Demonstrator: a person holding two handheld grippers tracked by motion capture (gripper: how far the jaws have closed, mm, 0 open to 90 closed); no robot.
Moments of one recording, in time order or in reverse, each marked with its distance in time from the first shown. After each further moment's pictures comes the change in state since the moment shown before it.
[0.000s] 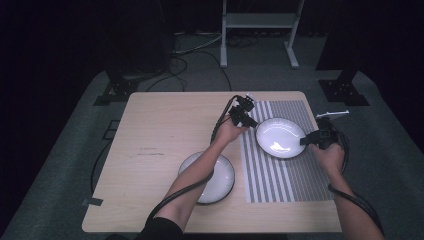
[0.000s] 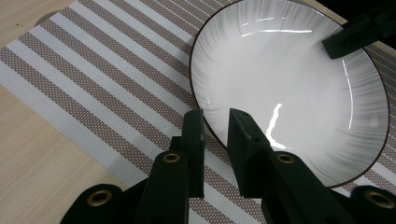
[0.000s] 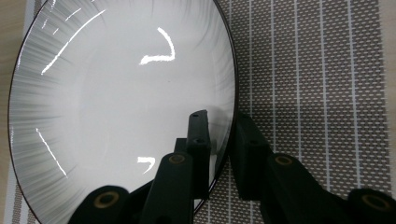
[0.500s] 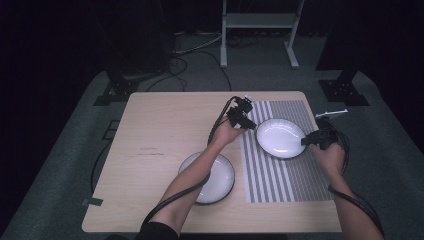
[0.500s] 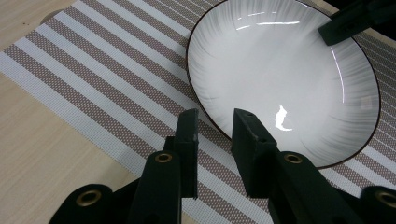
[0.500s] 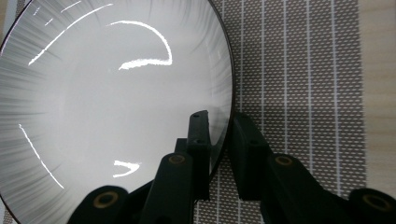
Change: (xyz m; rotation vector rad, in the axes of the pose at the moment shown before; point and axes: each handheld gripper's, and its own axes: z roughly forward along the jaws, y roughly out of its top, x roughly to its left) left arm -0.006 -0.007 -0.012 0.002 0.013 0.029; right arm 0.004 0.000 -0.003 -0.011 -0.061 -0.047
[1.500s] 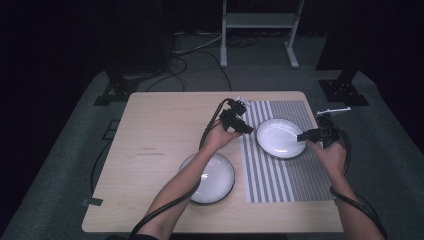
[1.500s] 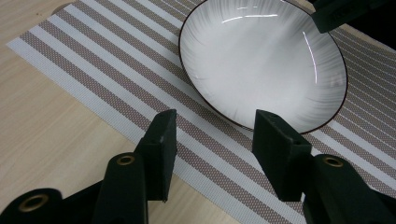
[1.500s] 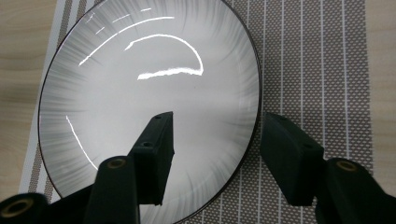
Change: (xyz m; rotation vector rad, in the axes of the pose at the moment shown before) left arm -0.008 -0.019 -0.032 -0.021 -0.006 -0.014; right arm 0.011 -0.004 -0.017 -0.046 0.040 -0.029
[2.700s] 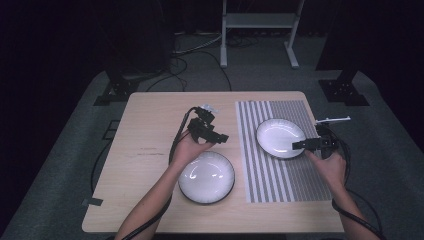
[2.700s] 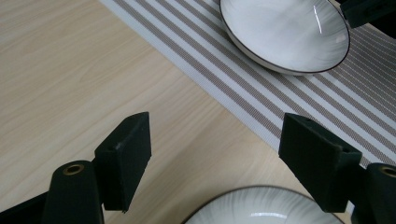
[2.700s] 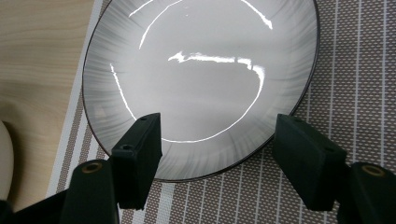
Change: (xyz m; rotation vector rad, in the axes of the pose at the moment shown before) left arm 0.014 -0.071 -0.076 -0.048 0.067 -0.100; right arm 0.012 -0.032 -0.006 -0.002 0.098 -0.041
